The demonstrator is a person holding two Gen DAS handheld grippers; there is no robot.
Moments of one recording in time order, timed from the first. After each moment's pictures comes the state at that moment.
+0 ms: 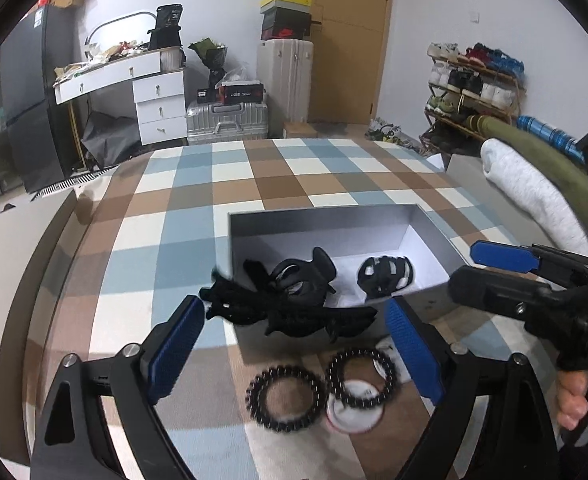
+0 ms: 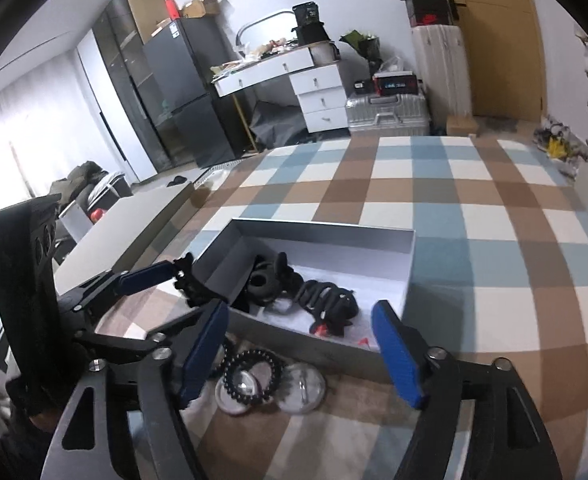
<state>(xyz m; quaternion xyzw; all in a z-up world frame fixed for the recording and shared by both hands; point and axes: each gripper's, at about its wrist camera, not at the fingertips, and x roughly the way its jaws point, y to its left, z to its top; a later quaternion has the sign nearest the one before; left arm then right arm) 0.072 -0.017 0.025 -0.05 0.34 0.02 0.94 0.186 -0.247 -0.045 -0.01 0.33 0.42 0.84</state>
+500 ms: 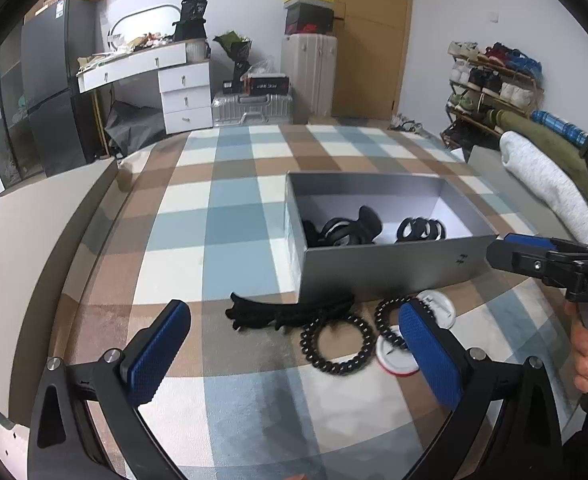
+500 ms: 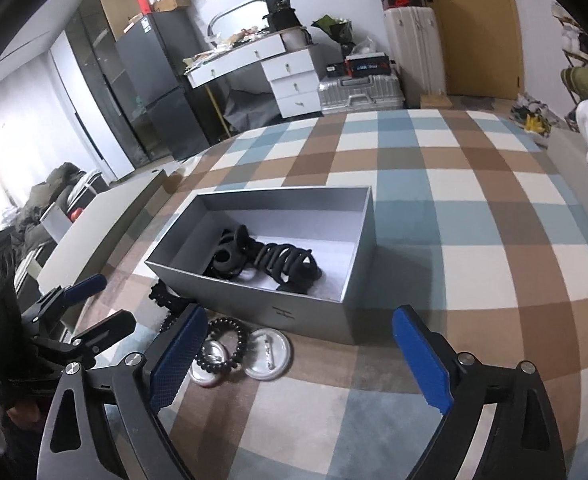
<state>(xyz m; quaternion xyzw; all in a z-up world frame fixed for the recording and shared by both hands) 0.048 0.004 0.008 -0.05 0.36 0.05 0.93 0.191 -0.263 -0.063 -0.01 0.37 0.38 0.85</state>
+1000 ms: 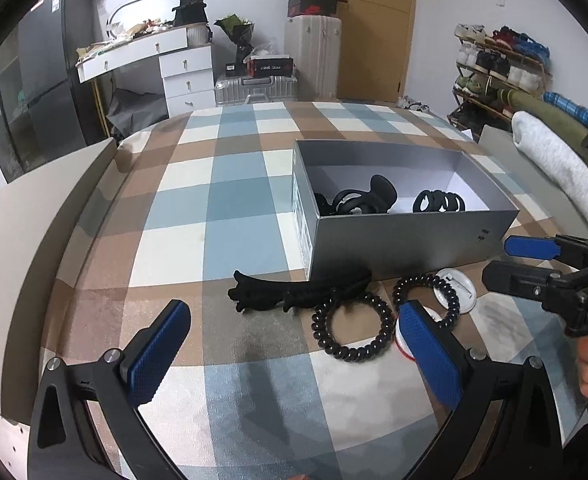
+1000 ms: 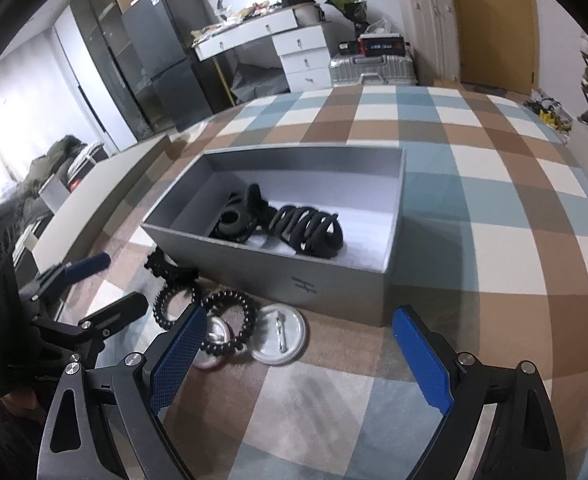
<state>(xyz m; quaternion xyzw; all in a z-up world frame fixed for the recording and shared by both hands) 0.047 0.005 -0.006 -0.04 0.39 0.06 0.92 0.184 -0.240 -0.084 -0.05 0.40 0.39 0.83</state>
